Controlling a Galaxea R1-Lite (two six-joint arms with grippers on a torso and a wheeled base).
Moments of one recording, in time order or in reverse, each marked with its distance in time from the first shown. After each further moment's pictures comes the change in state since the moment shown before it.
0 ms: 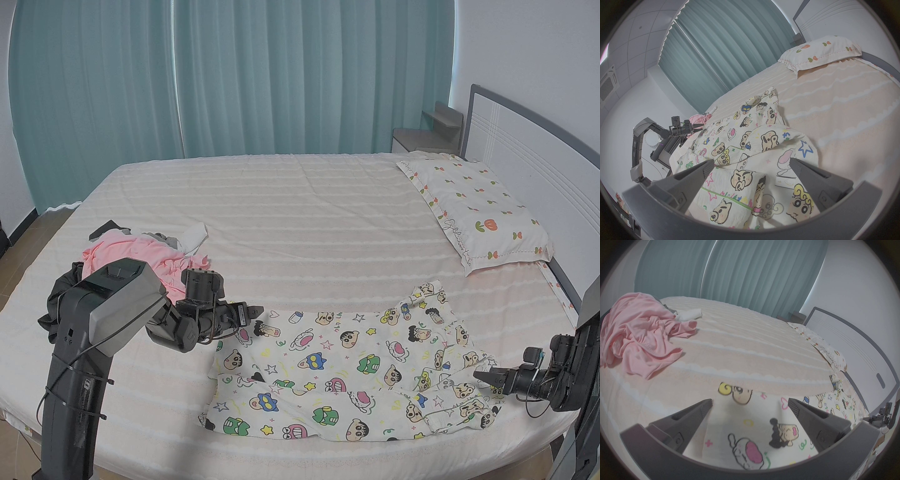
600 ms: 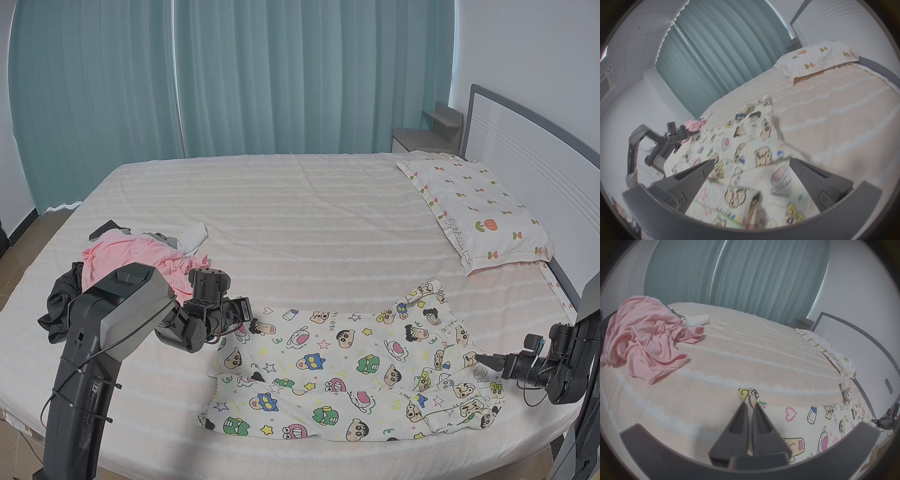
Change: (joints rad) left arm -0.004 0.027 -0.034 -0.029 0.108 -0.039; right arm 0.051 -0.043 -0.119 0.001 -0.131 0.158
